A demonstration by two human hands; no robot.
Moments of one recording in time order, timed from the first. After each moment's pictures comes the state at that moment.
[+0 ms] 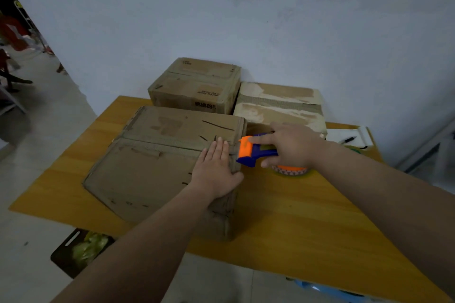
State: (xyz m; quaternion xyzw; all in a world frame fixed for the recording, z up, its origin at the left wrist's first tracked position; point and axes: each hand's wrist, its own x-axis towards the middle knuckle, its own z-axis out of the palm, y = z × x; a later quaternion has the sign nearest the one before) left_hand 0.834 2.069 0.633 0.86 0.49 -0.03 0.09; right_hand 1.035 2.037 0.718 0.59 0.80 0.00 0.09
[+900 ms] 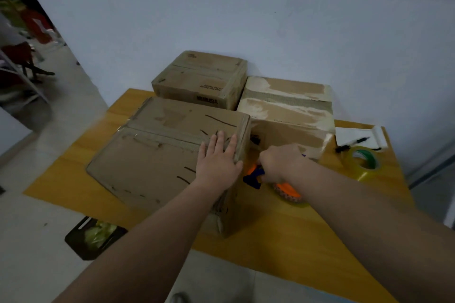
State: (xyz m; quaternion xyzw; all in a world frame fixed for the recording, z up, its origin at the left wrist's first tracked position) left_hand 0.856 2.069 0.631 0.83 0.55 -0.01 0.05; right_hand 1.007 2.042 0.682 0.63 0.73 -0.07 0.27
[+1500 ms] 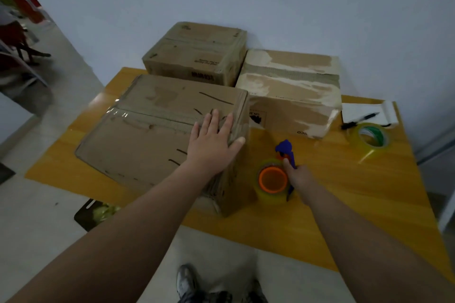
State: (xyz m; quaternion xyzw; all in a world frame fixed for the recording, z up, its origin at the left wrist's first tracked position) left_hand 0.850 2.069 0.627 0.83 0.55 0.00 0.08; right_hand 1.058 1.992 0.544 0.78 0.26 -0.48 -0.29
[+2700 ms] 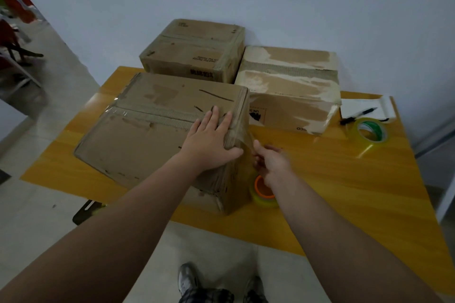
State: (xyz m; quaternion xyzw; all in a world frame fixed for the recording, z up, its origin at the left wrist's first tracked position) left_hand 0.836 2.078 0.637 0.87 0.49 -0.04 0.10; right_hand 0.989 2.025 0.576 0.61 0.00 -0.57 -0.55
